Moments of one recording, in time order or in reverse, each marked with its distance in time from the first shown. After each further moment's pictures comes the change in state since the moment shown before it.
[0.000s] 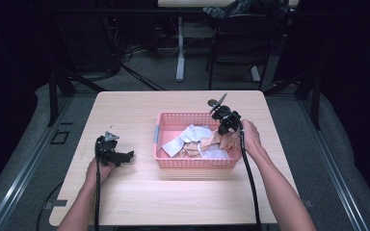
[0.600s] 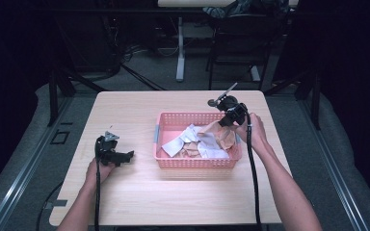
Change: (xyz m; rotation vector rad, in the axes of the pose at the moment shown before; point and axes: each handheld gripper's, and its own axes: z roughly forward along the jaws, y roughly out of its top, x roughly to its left) left arm 0.000 0.000 0.000 -0.001 0.001 -0.001; right arm -0.003 -0.001 -0.053 -0.152 0.025 0.022
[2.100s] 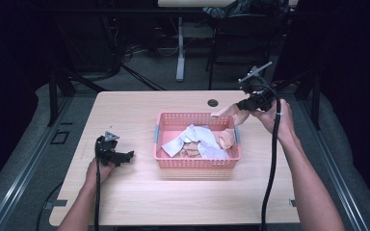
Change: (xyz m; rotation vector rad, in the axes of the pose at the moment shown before) left arm 0.000 0.000 0.000 -0.002 0.000 -0.003; right arm -0.025 -0.011 -0.098 -0.159 -0.052 0.042
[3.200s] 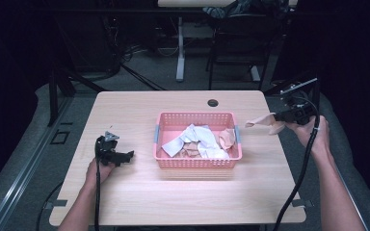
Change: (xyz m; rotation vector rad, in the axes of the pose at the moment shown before) left arm 0.000 0.000 0.000 0.000 0.000 -0.001; right arm -0.074 -0.090 -0.011 0.036 -0.097 0.194
